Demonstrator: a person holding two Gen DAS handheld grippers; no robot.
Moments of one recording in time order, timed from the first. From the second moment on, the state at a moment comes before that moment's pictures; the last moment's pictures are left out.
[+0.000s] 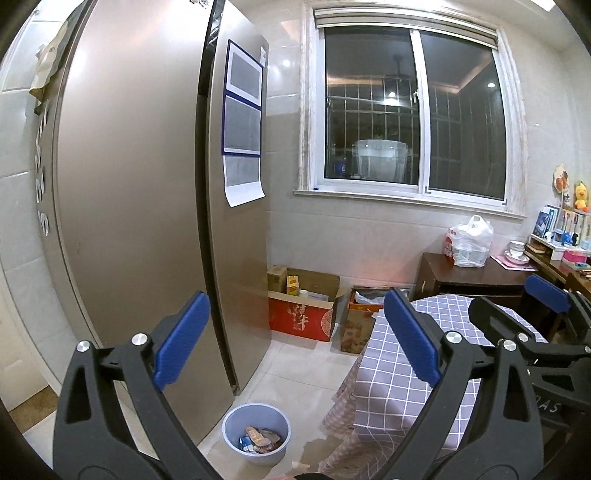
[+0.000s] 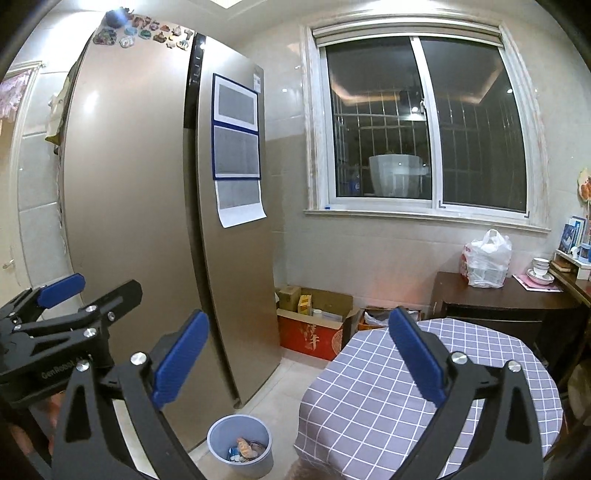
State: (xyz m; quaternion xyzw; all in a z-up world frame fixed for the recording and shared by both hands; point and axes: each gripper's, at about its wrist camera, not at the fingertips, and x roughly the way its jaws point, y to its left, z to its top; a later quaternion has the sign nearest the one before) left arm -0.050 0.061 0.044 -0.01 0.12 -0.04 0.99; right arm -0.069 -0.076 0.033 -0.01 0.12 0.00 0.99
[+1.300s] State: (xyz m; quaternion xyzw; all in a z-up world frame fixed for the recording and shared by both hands) left arm -0.040 0.052 0.031 0.01 0.14 -0.03 0.99; right arm -0.053 -0.084 0.018 0.01 0.15 0.01 0.99
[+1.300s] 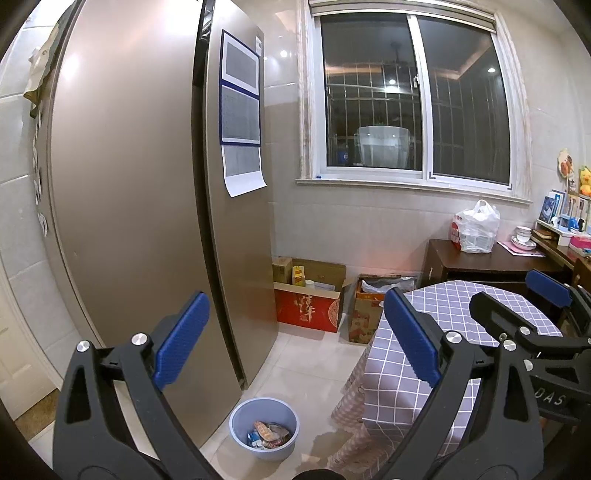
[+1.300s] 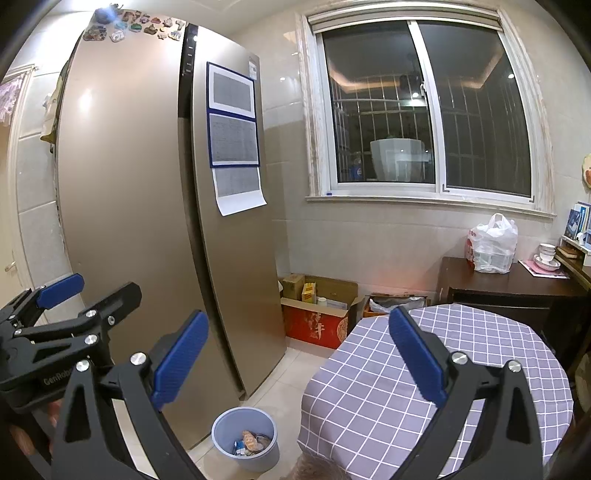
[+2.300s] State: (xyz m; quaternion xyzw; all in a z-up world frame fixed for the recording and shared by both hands) left arm -0.037 0.054 0.026 0.01 0.15 -0.03 0.99; right arm -0.050 -0.085 0.007 0.01 0.16 0.01 0.99
